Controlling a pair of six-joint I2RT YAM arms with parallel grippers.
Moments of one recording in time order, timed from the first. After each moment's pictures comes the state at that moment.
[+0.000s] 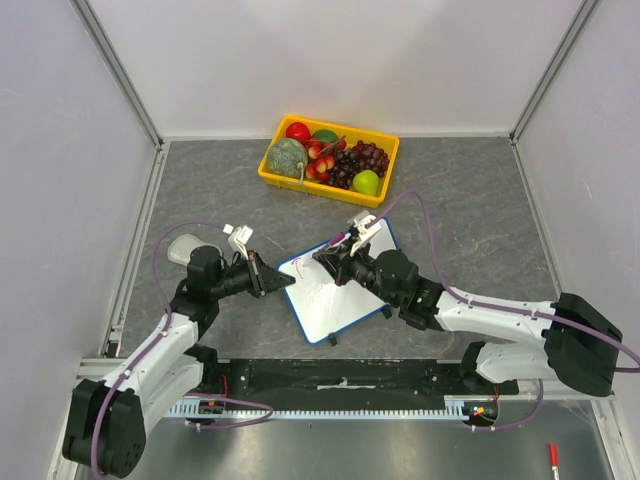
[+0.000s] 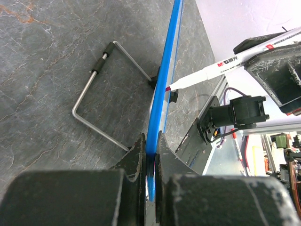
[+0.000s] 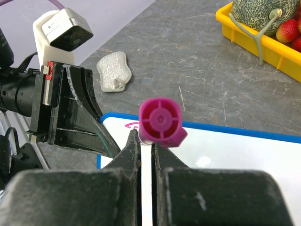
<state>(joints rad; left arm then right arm) -0.27 0.83 0.28 0.19 0.75 -0.63 1.03 1.24 0.61 0.55 0.20 0.32</state>
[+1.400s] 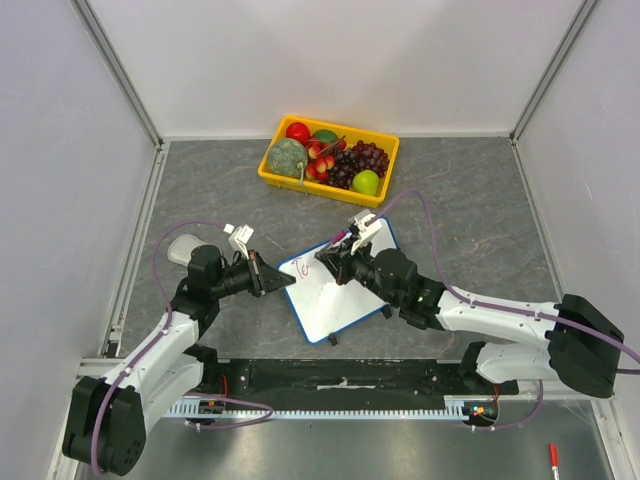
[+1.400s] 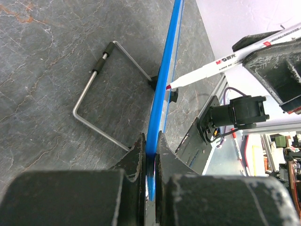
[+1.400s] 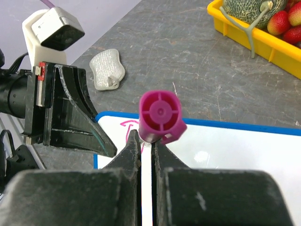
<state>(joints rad) -0.27 0.85 0.28 0.19 0.75 -0.63 1.03 1.22 0.62 0.49 0.23 0.34</state>
